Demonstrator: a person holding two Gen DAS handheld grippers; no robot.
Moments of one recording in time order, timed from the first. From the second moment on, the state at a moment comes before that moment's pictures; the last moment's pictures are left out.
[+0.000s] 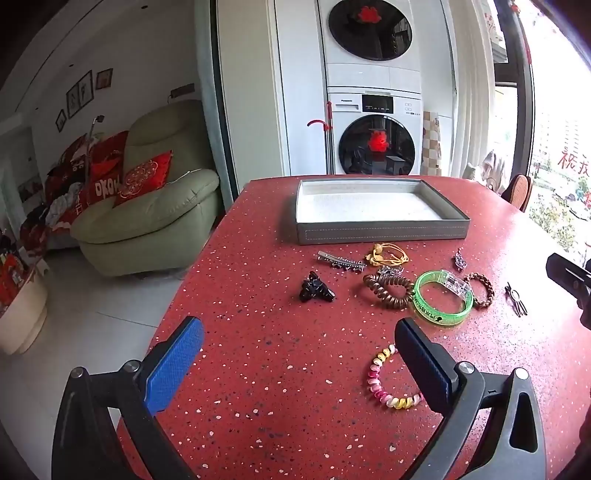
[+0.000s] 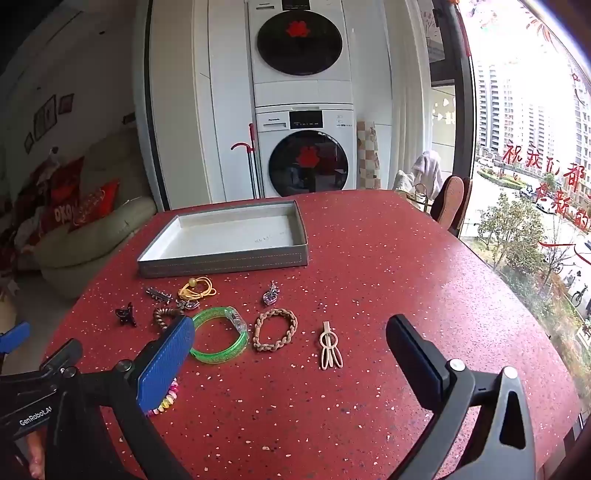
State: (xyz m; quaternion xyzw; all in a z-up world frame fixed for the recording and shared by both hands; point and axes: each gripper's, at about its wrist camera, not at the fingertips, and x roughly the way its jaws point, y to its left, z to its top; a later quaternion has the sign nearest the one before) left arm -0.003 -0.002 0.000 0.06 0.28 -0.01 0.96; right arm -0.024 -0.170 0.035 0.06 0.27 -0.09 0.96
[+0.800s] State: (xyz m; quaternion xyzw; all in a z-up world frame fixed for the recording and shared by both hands) left arm 0.009 0.007 -0.006 0.03 0.30 -0.02 0.95; right arm -0.020 -0.162 0.034 0.04 0.28 -0.08 0.96
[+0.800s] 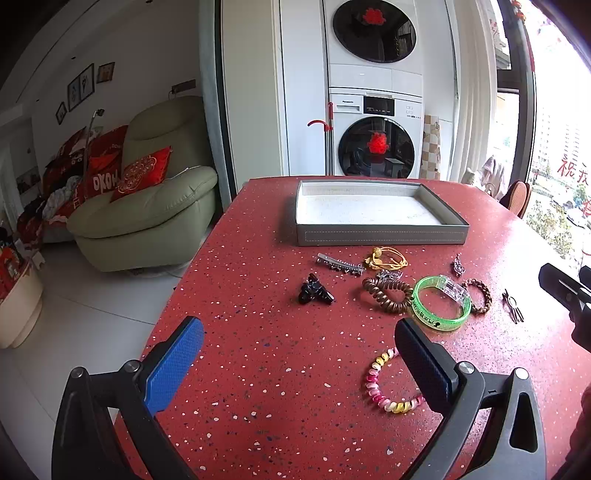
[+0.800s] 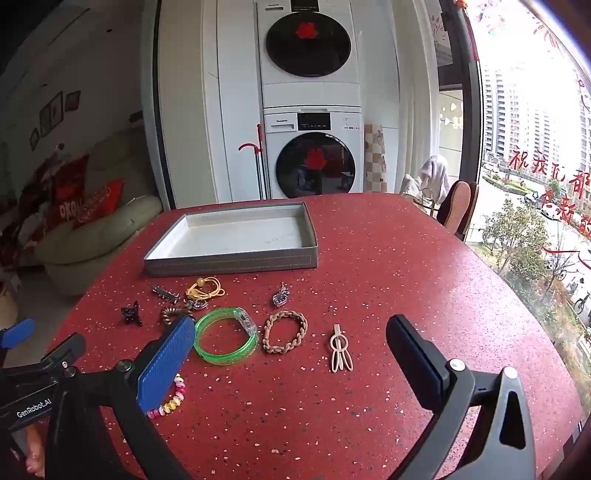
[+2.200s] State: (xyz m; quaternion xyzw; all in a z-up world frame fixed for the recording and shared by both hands) left arm 0.005 0.003 0.002 0.03 0.30 -0.03 0.95; right arm -0.019 -0.158 0.037 0.04 0.27 -0.08 0.96
